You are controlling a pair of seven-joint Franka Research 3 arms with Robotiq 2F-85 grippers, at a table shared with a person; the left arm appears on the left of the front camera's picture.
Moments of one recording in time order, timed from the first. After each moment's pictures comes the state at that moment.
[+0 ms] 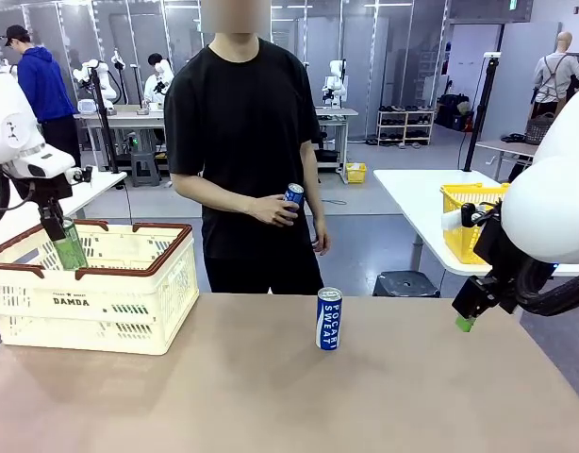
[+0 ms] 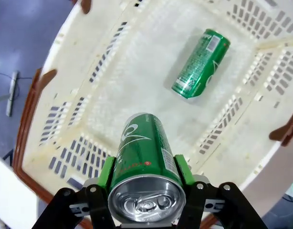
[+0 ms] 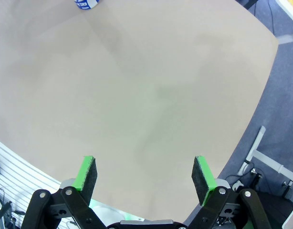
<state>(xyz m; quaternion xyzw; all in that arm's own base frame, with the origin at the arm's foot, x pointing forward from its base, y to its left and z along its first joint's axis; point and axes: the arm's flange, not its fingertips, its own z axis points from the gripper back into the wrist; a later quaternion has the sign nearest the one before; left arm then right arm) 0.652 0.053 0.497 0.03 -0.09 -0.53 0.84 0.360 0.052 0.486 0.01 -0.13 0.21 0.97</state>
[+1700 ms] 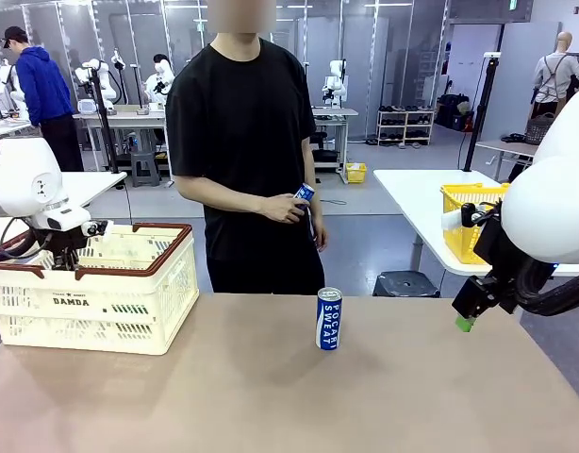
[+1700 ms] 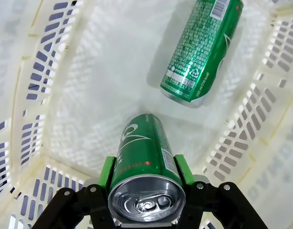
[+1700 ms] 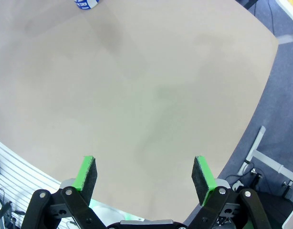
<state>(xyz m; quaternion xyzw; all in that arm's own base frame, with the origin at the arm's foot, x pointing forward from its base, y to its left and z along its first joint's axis) 0.670 0.057 0.385 0.01 -0.03 -0.58 0.81 0.360 0.052 0.486 0.01 -0.13 0.21 0.97</state>
